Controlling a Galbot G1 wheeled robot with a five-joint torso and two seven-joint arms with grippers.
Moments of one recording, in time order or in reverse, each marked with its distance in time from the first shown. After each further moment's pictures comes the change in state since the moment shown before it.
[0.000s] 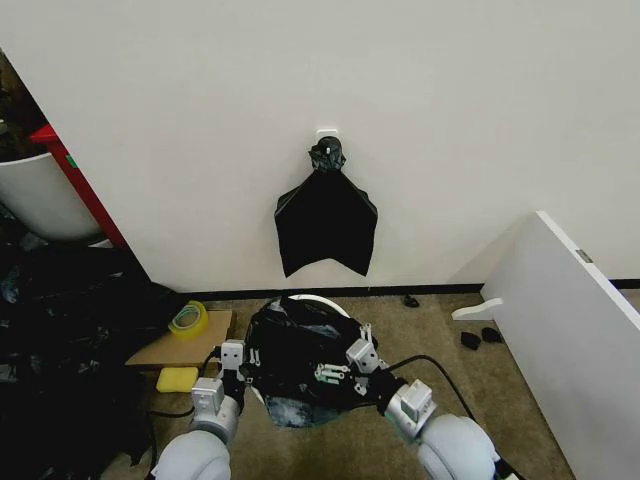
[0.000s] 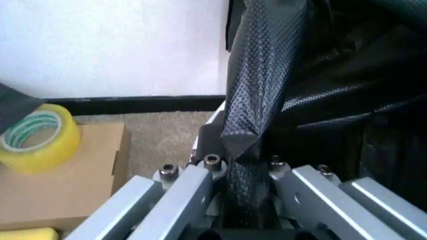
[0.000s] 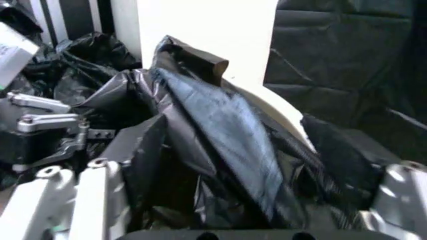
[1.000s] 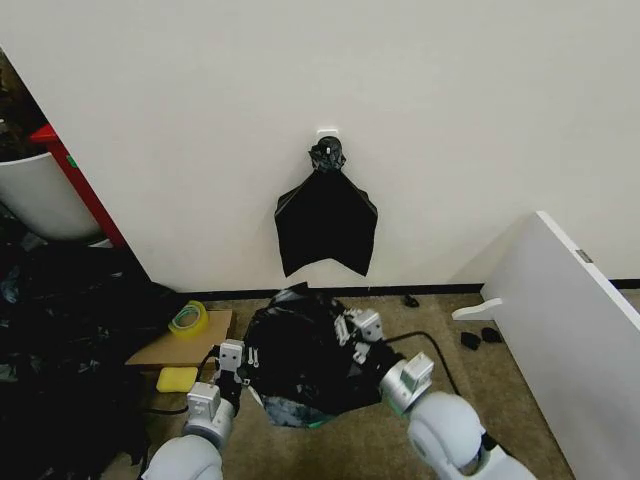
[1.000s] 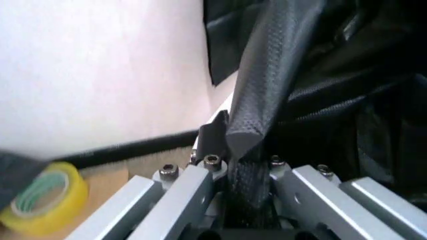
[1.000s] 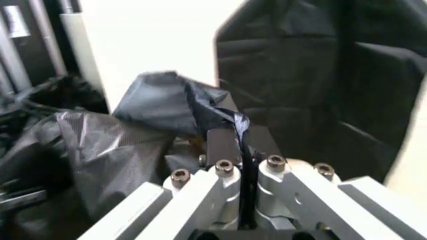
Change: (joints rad) left arm 0.038 0.028 -0.011 0.016 0.216 -0.126 0.103; right arm 0.119 -0.049 0.001 -0.006 0.240 -0.041 0.153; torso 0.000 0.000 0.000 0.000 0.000
